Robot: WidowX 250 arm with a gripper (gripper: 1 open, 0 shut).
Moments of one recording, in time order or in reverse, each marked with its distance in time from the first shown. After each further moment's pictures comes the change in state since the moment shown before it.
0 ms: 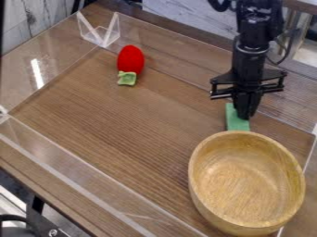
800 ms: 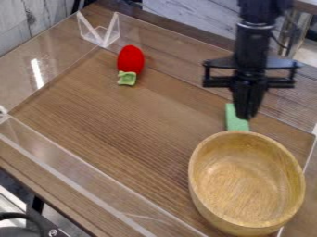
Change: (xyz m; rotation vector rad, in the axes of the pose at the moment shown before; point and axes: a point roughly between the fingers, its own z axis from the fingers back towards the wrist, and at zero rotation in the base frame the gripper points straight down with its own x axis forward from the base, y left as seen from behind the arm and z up) arm -0.076 0.004 0.062 -0.021 -0.009 -0.310
